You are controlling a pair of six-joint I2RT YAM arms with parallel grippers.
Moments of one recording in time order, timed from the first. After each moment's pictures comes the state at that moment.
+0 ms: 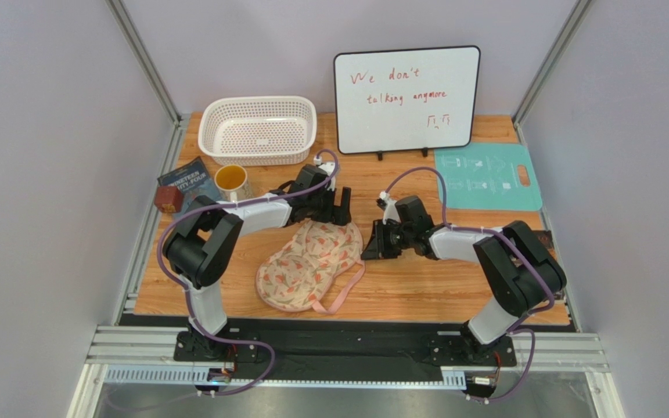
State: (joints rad) left arm -0.61 1.84 1.08 -0.02 0.13 -0.35; right arm 0.50 1.62 0.65 0.11 -0.53 0.48
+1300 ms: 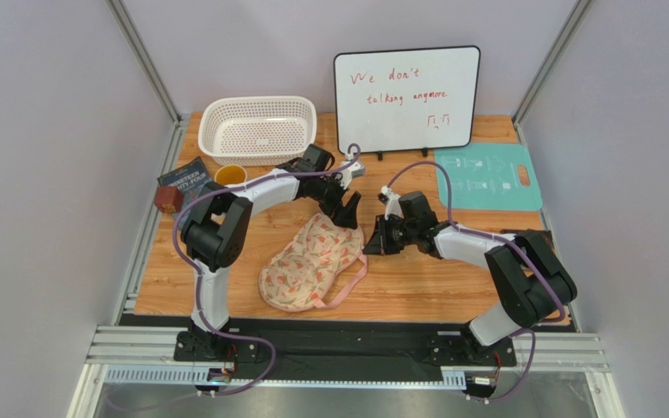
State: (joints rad) left arm -0.56 2.00 1.40 -0.37 0.64 0.21; right arm 0.49 1.54 0.66 0.06 -0.52 0.42
